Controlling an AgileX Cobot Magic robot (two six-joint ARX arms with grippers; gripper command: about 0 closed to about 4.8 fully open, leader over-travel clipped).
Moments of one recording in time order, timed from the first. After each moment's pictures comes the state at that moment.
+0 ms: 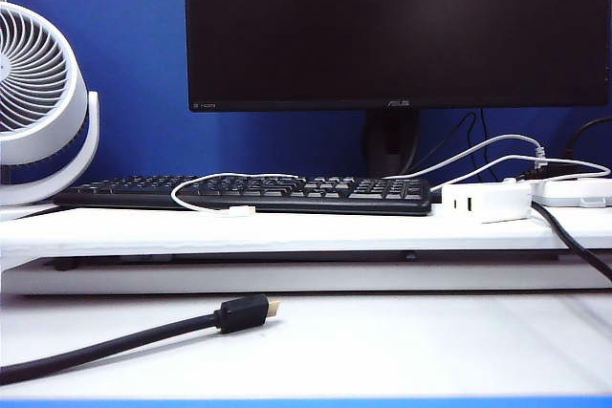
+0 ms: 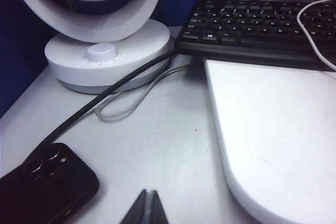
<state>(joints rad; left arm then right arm) -0.04 0.00 0.01 -0.16 -0.08 0.07 0.06 0.00 0.01 -0.17 0.04 0.06</state>
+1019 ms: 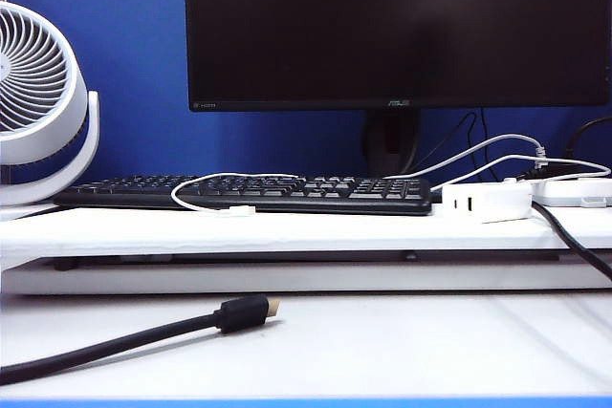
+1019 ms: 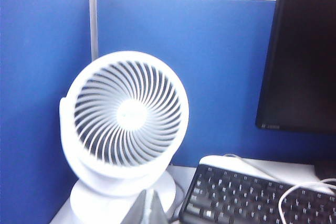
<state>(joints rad) -0.04 0.22 0.35 0.09 -0.12 0.00 0.06 0.40 0.63 0.01 0.17 -0.08</state>
